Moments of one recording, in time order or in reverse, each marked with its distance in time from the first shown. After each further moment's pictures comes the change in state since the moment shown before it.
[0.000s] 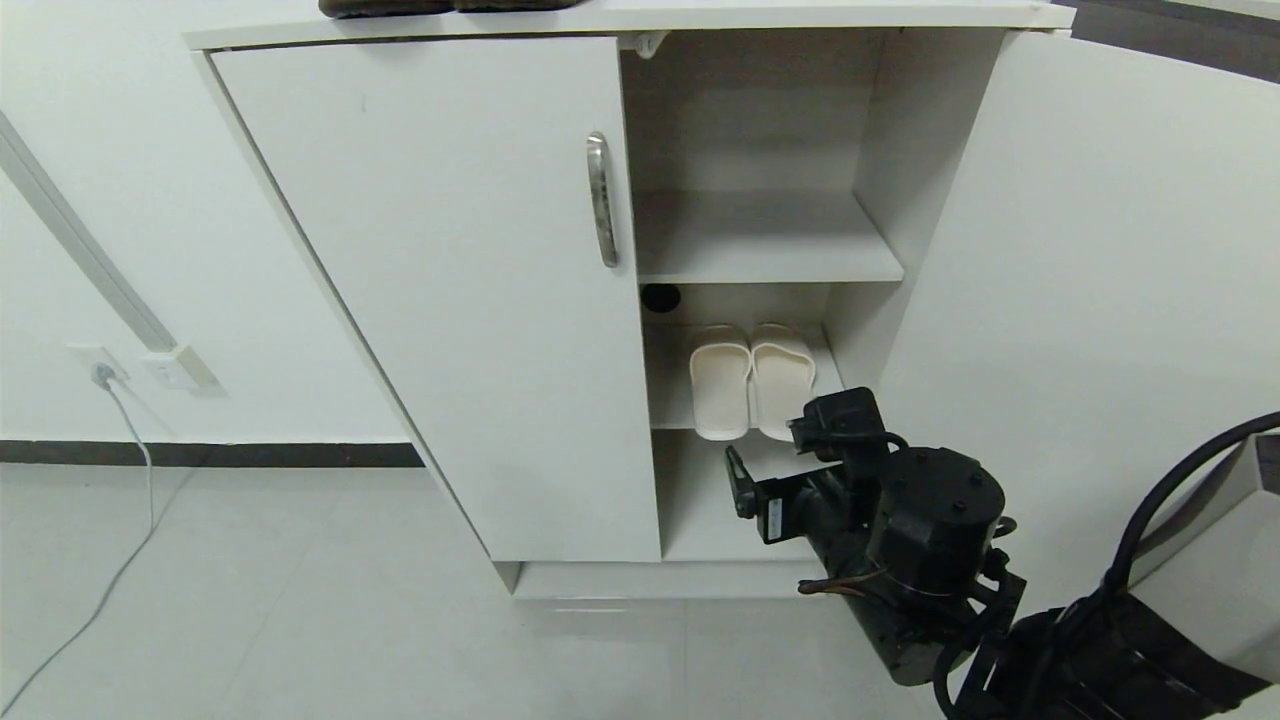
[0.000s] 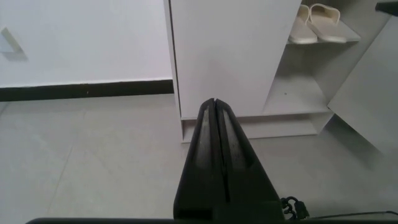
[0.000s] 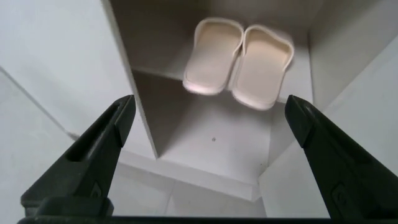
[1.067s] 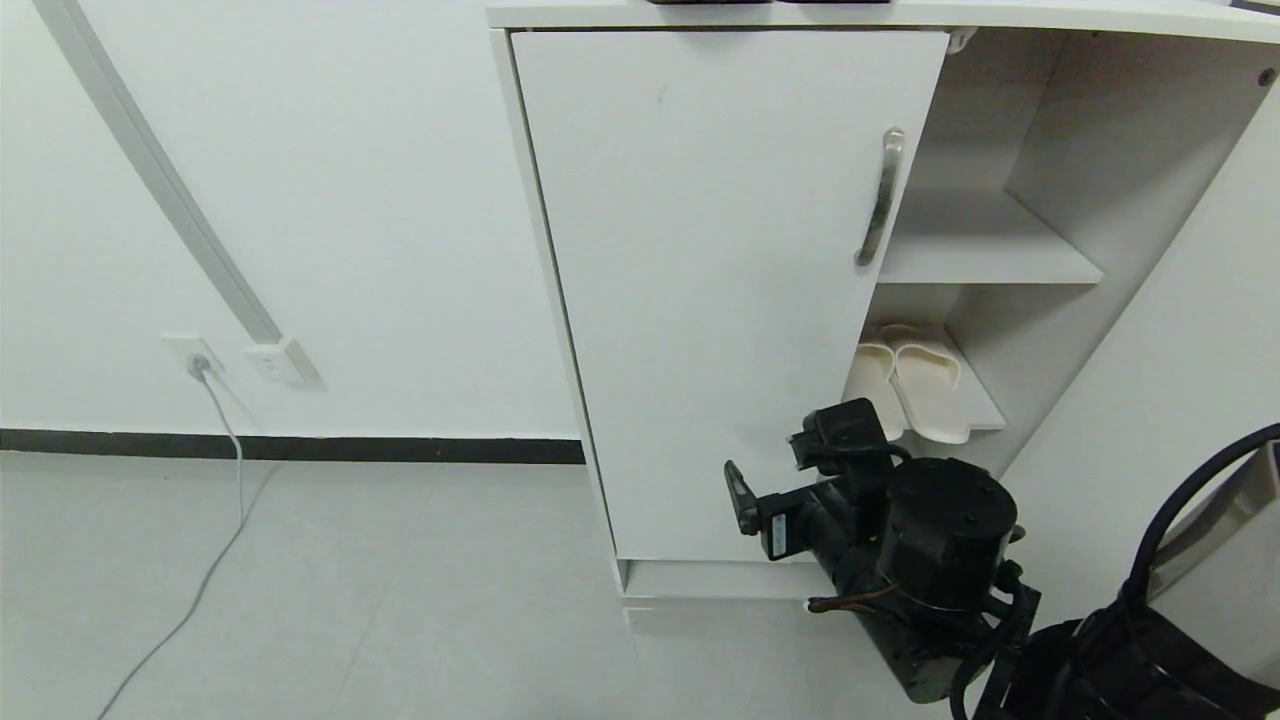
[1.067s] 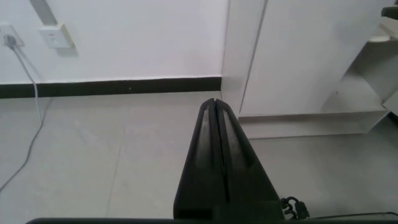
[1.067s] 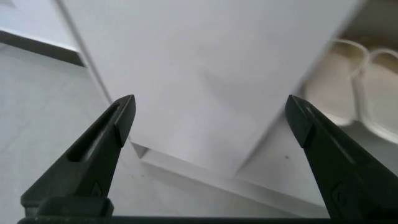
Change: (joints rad) left arm -0.001 0.000 0.000 0.000 0.002 -0.003; right arm 0.007 -0.023 0.041 -0.001 0.027 -0.017
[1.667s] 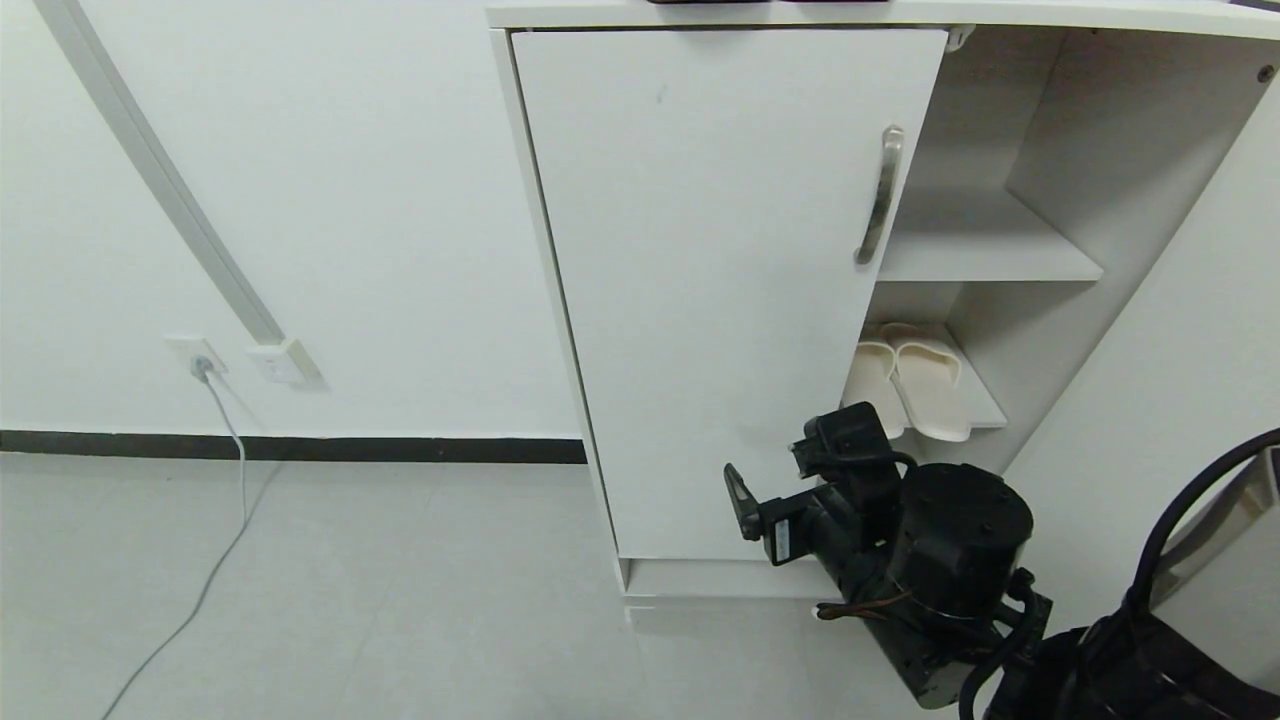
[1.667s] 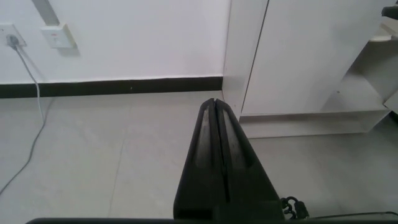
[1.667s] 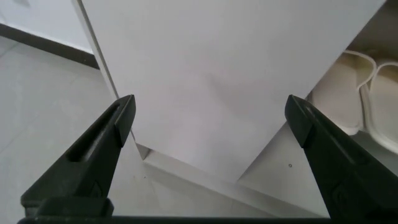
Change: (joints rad) left arm 0.000 0.000 0.000 0.000 0.000 0.000; right arm 0.000 -0.001 0.029 -0.049 0.034 -0.041
